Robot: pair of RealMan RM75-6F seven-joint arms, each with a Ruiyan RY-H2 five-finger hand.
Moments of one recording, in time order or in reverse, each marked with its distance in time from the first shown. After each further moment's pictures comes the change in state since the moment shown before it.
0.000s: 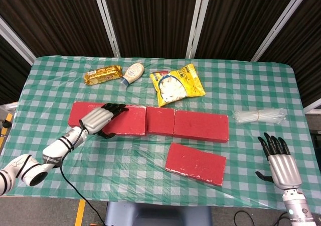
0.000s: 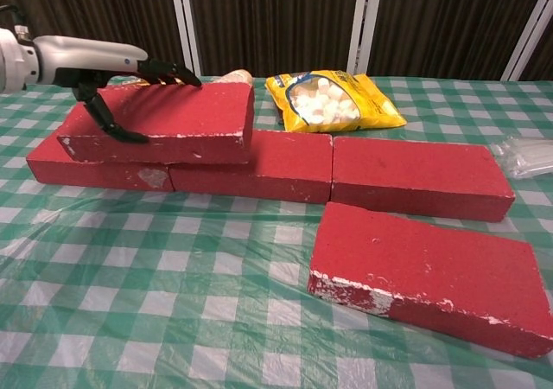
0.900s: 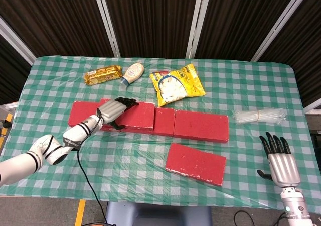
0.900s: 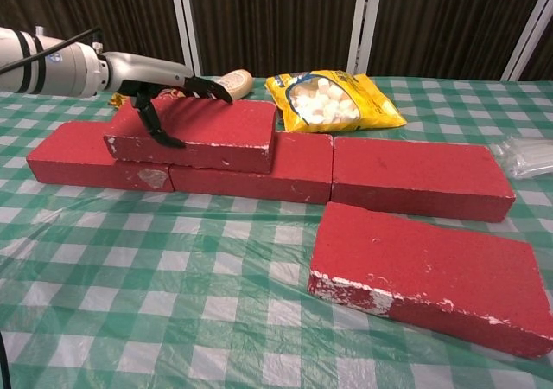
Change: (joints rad) left arm -0.164 -0.187 0.045 0.329 0.093 -0.126 -0.214; right arm 0.009 -0.041 0.015 0.013 0.067 -0.005 -0.095
